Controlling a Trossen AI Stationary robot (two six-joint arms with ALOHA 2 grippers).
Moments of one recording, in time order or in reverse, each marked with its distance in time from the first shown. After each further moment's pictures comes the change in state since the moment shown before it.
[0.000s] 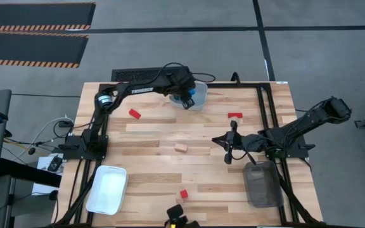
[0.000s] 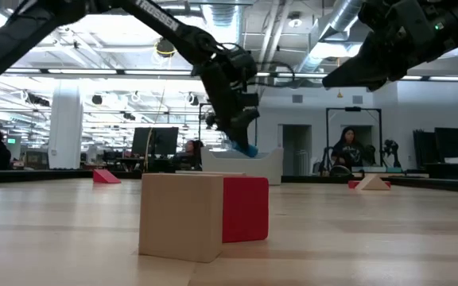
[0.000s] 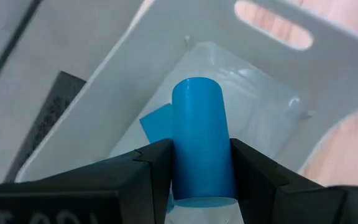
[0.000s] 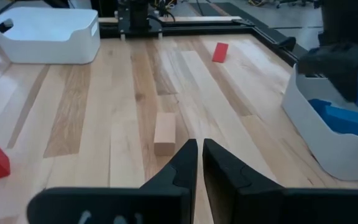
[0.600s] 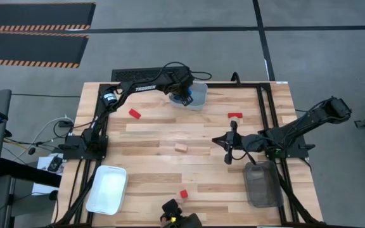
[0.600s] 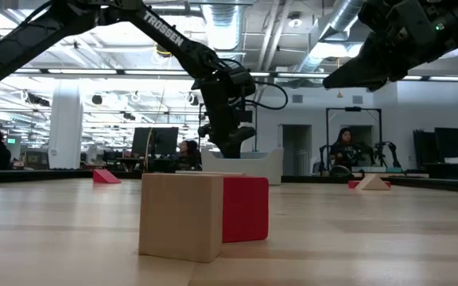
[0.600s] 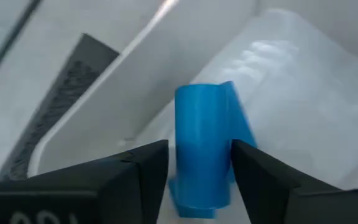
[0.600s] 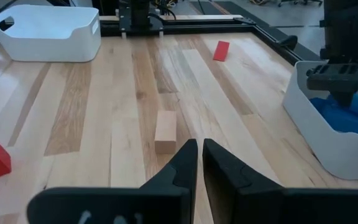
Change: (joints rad) left arm 0.039 0.073 0.030 -0.027 -0.098 -0.086; right arm 0.000 0.000 0.000 -0.007 -0.005 0.000
